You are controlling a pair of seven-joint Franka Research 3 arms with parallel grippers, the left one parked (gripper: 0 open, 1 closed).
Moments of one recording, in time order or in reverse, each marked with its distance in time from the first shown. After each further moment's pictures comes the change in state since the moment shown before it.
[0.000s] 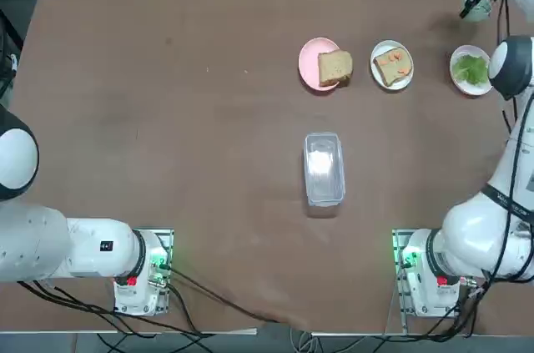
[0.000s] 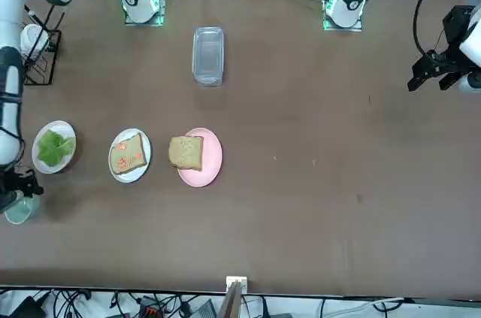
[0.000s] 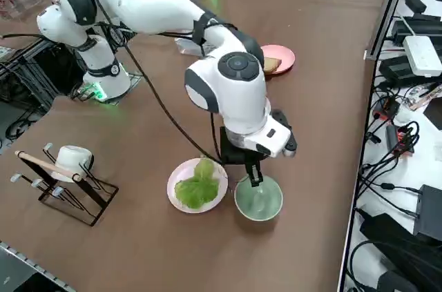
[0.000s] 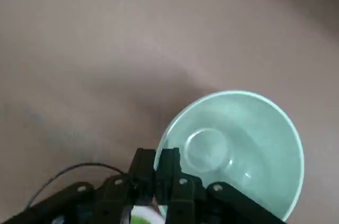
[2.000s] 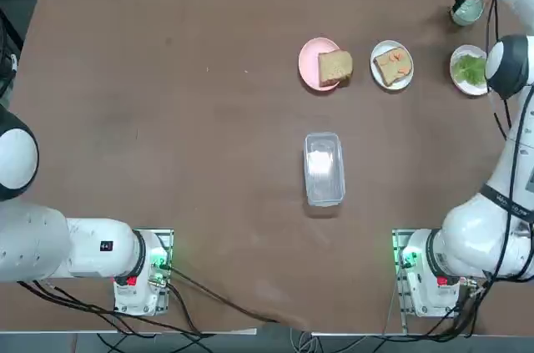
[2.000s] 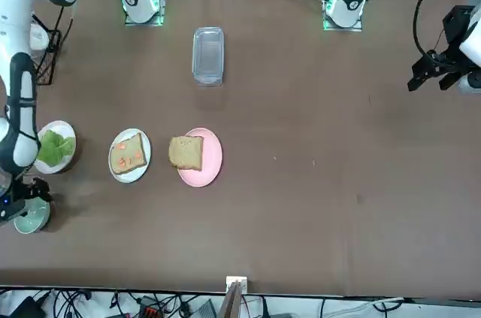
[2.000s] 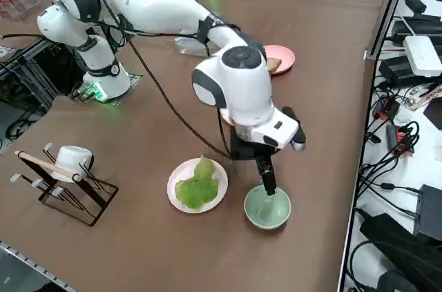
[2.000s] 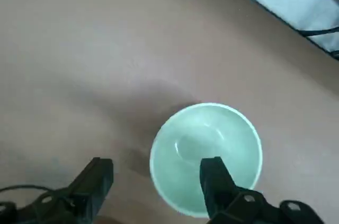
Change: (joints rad) arm 0.031 -0.044 -0.001 -0.021 -0.012 0.072 0.095
